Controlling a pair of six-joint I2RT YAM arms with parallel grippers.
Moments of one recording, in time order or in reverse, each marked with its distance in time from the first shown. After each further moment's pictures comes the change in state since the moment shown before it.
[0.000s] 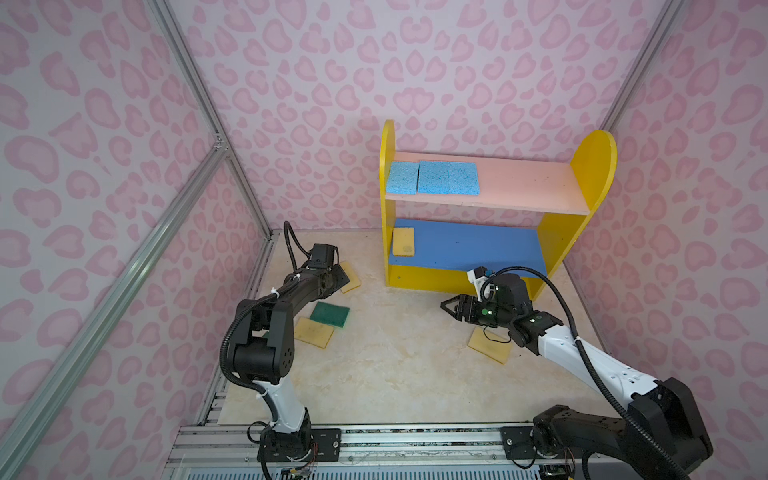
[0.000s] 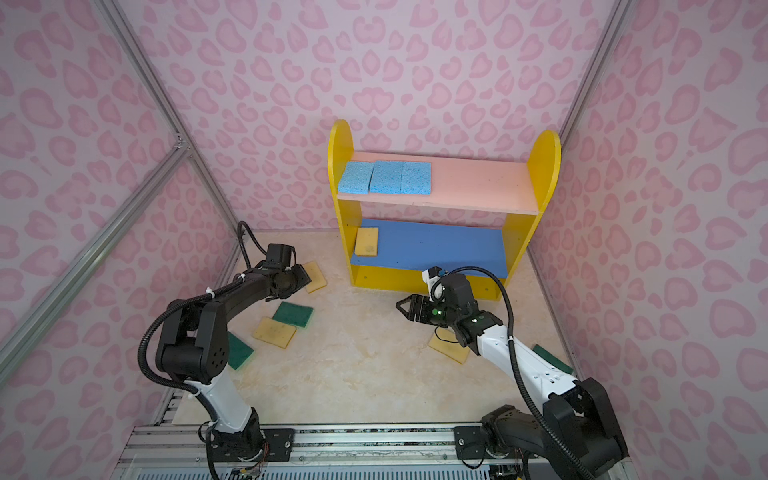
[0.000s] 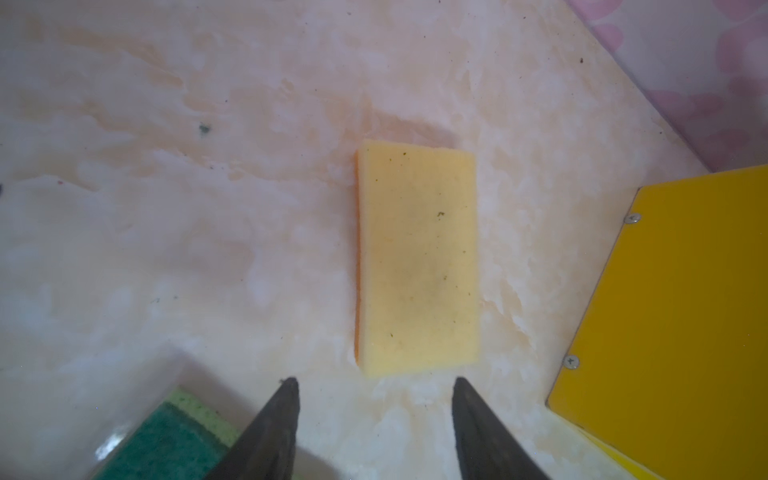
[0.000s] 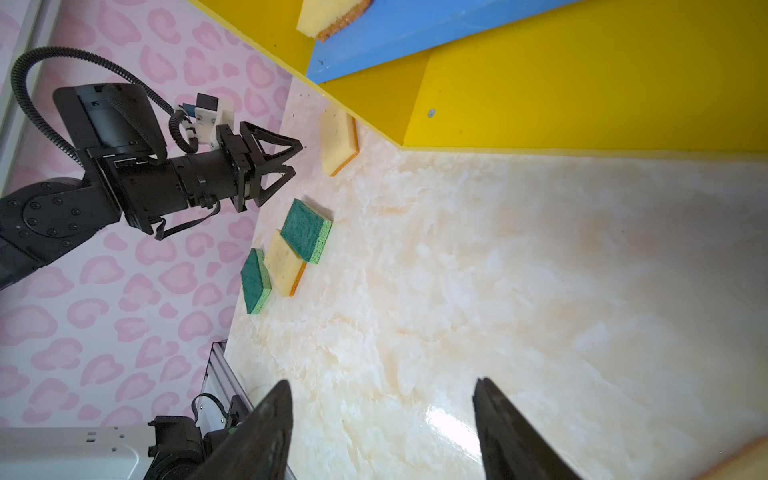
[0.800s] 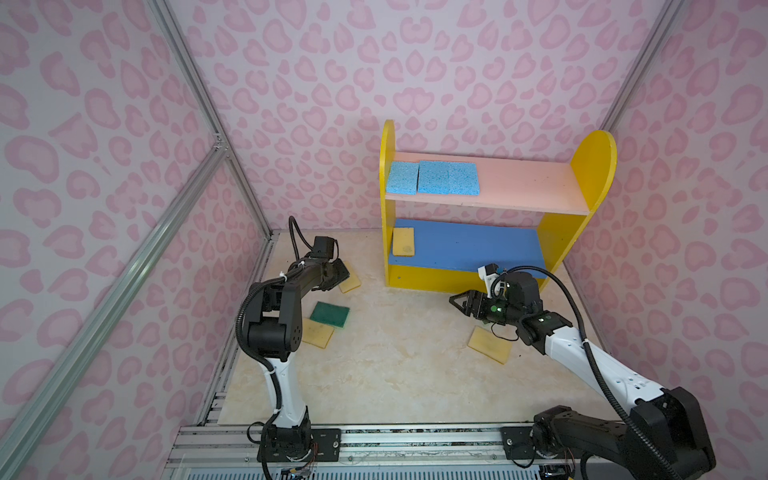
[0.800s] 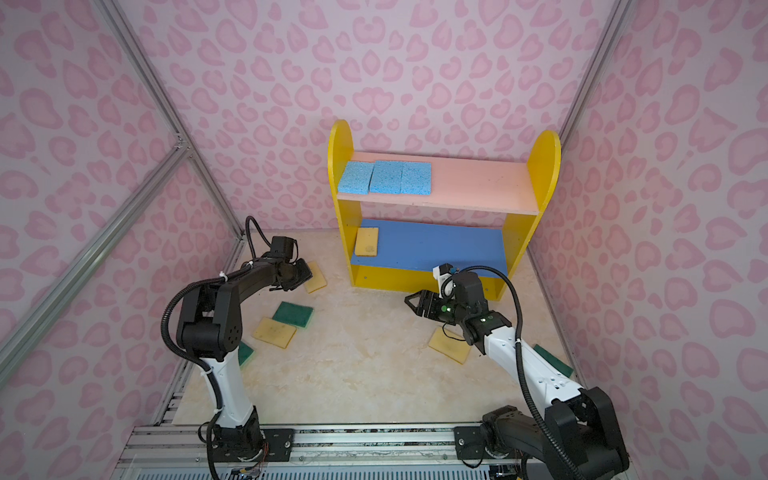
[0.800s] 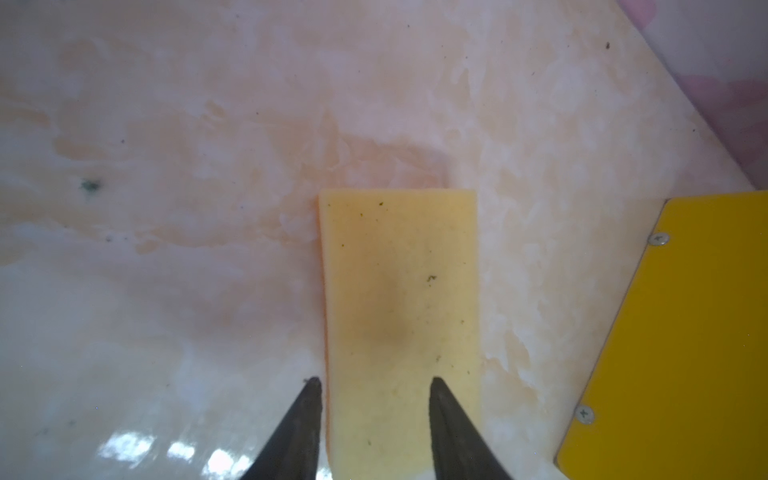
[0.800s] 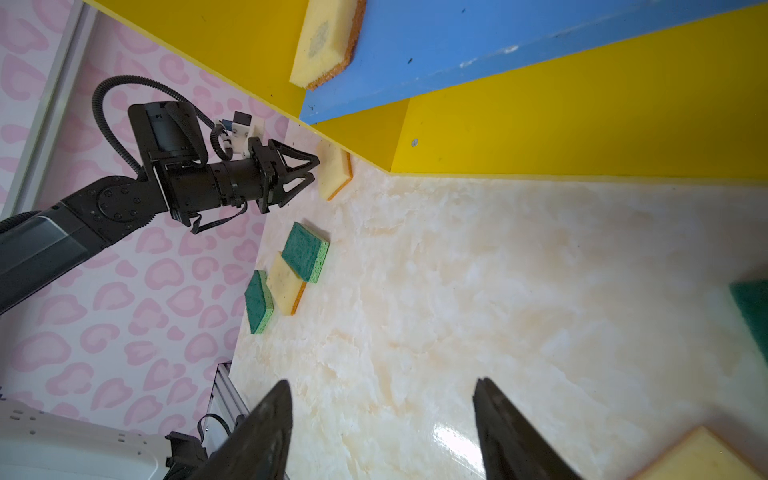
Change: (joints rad) left arm 0.030 0.195 0.188 -0.048 0.089 0.040; right arm -0.084 -0.032 0.009 -0.011 -0.033 0.002
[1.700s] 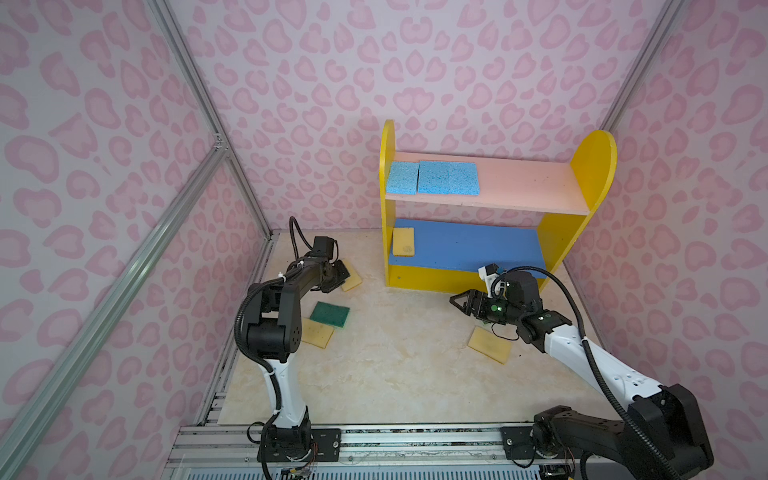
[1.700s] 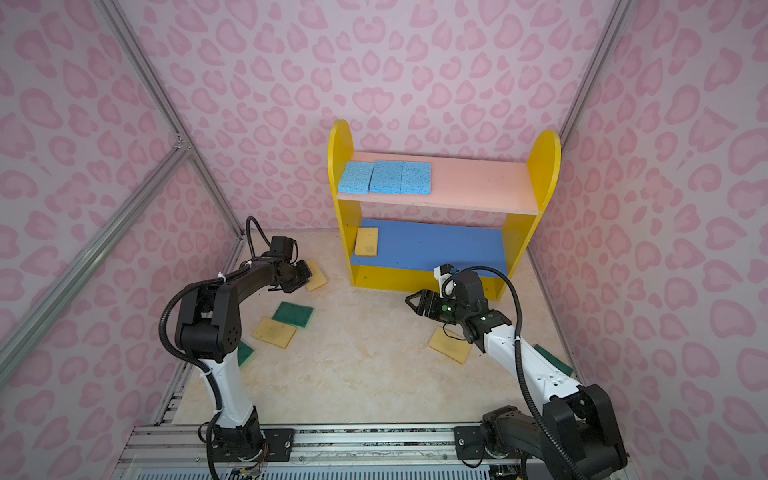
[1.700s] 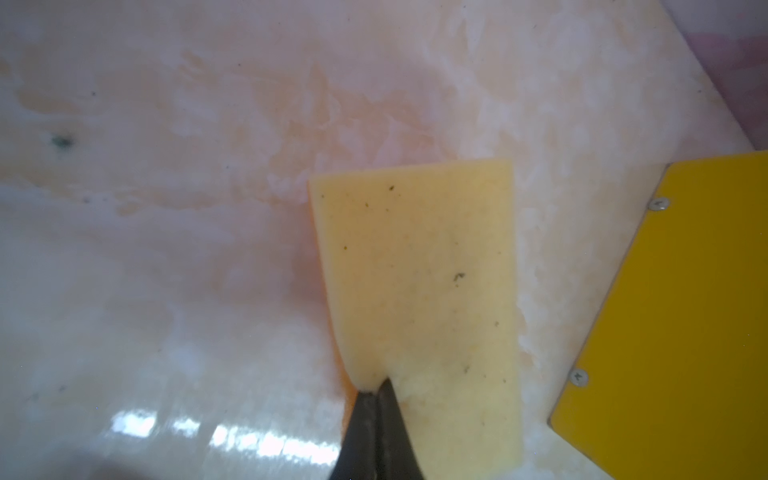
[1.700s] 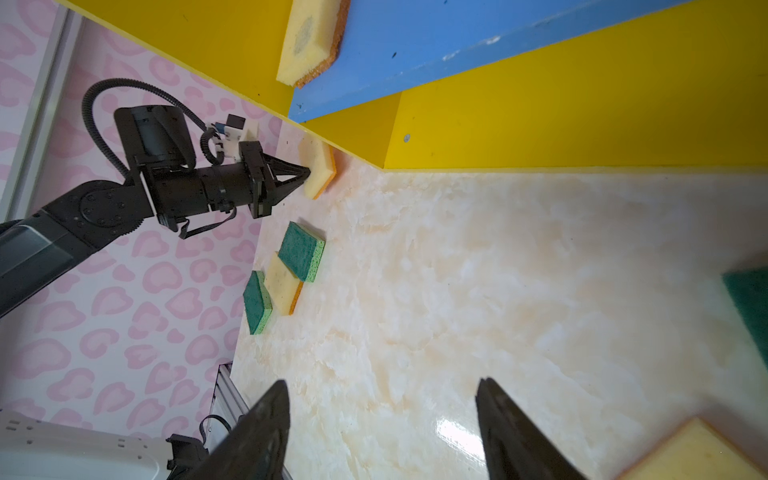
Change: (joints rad) left arm 0.000 -0.058 -0.017 -0.055 0.055 0.014; right arm -0.005 0.019 0.002 -0.014 -0.009 0.008
